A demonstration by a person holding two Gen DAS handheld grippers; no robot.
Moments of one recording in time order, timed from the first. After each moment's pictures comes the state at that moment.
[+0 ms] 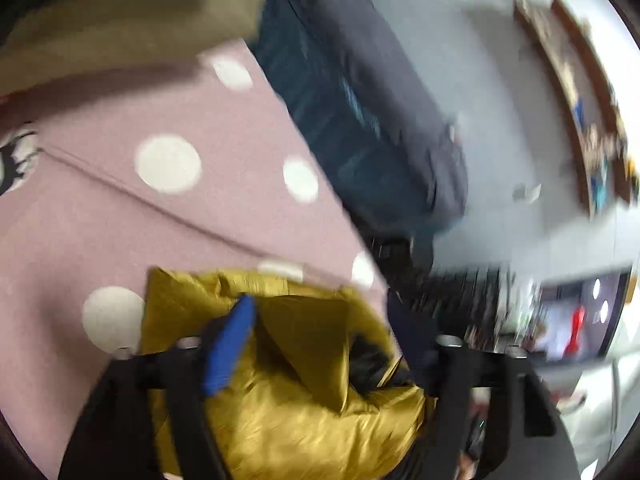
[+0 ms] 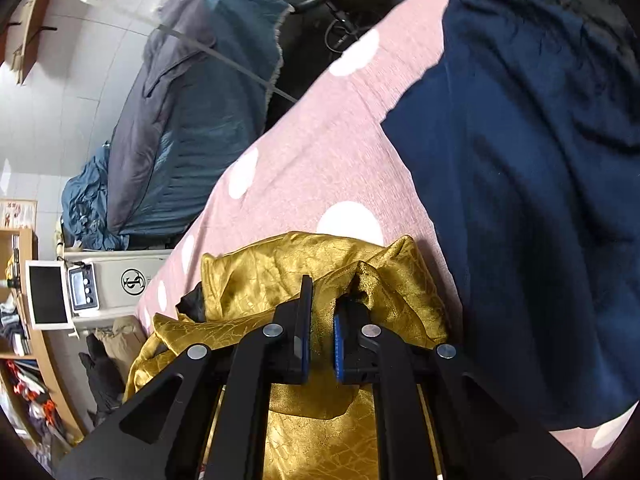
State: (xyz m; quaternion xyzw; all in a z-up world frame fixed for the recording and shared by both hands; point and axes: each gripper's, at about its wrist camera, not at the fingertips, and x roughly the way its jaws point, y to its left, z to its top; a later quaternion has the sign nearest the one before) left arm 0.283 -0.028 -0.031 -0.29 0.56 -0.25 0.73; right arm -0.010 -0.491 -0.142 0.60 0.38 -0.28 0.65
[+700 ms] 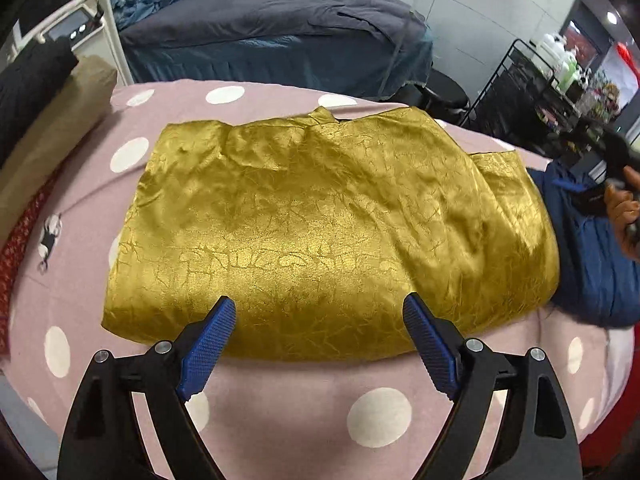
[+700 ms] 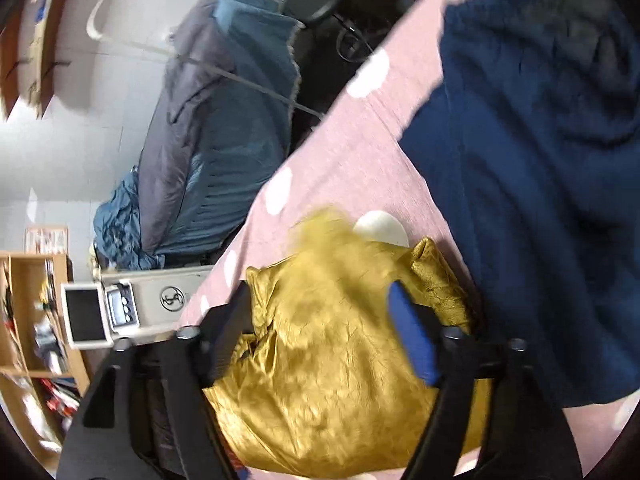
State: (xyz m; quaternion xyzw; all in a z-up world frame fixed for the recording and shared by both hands) left arm 0.045 -0.125 -0.051 0.16 0.52 -0.34 0.77; right arm -0.031 -0.488 -0.087 0.60 0.33 -0.27 0.68
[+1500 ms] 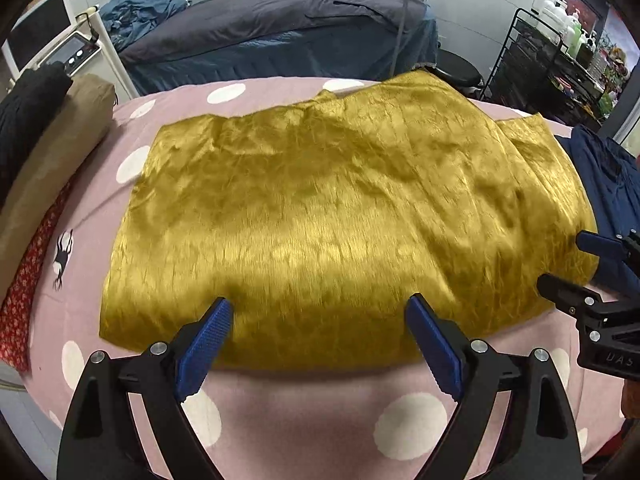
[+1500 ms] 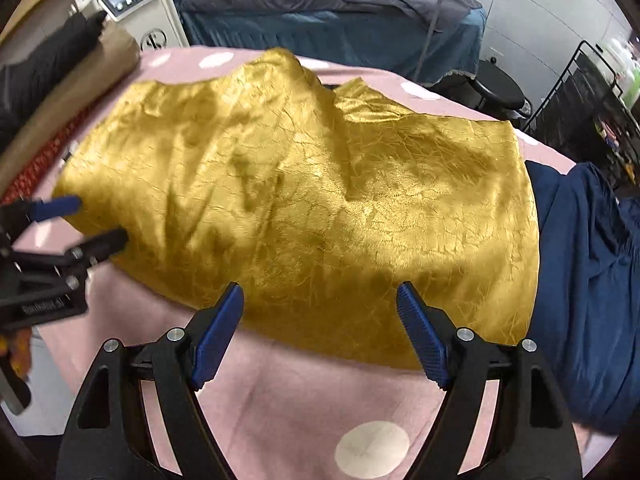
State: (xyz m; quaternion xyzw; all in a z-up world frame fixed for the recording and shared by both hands) left arm 0.040 -0.143 -0.083 0.22 0.49 -0.32 0.78; right arm 0.023 -0.226 -0.098 0.13 0.54 -0.18 0.81
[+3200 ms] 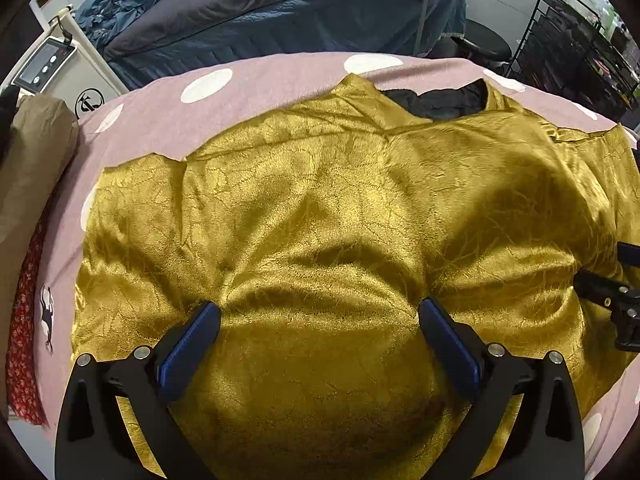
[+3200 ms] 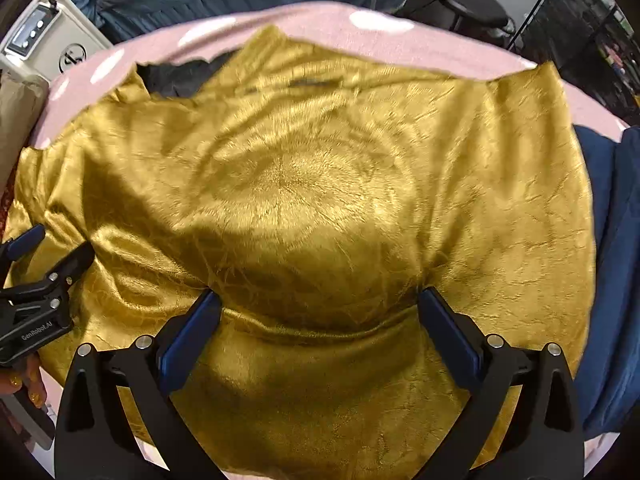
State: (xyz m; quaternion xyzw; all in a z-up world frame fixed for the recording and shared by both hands) left arm 0.132 -0.218 -0.142 0.27 0.52 -0.29 0.76; right arm 0.099 -0.323 -0.167 0.24 0.59 -0.23 0.74
